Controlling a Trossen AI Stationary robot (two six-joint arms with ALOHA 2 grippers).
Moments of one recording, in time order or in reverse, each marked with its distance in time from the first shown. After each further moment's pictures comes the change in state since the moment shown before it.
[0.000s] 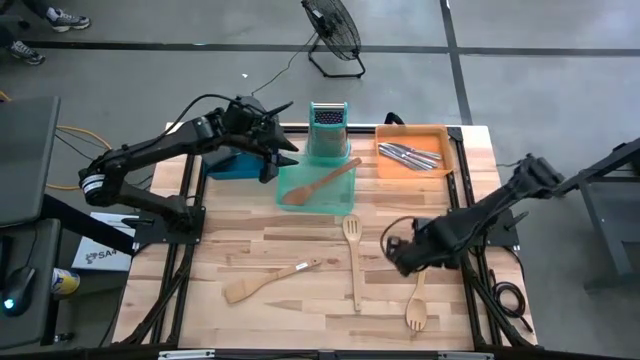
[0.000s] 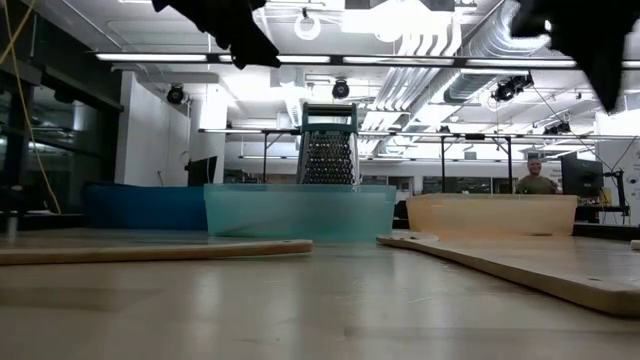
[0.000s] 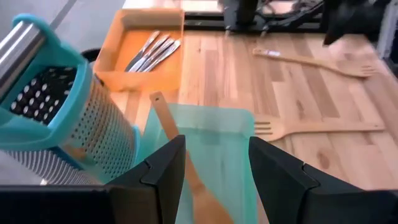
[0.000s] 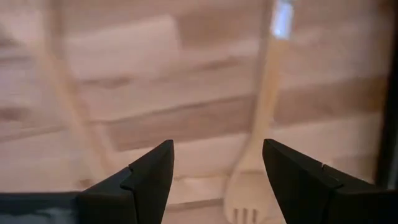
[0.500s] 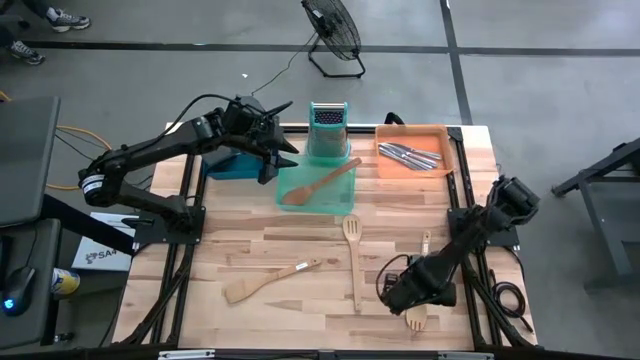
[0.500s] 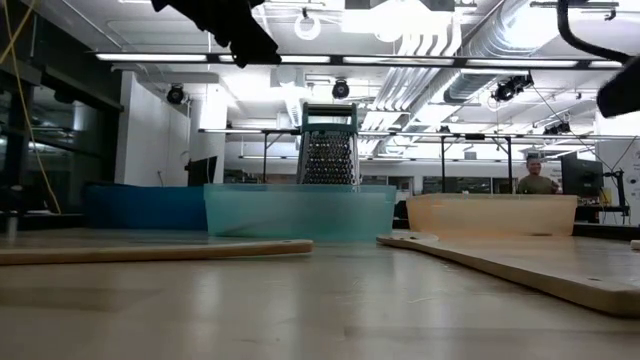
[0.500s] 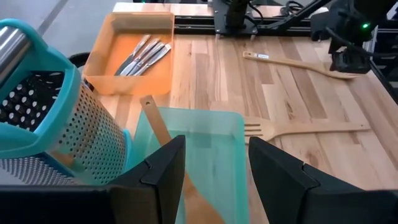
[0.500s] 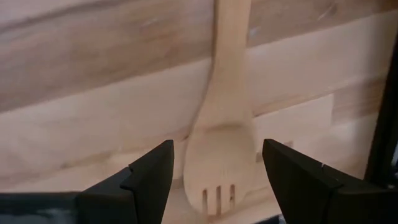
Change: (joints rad) left arm 0.000 -0.005 0.000 -0.002 0.040 0.000; right arm 0.162 0.298 0.001 0.209 -0.236 0.208
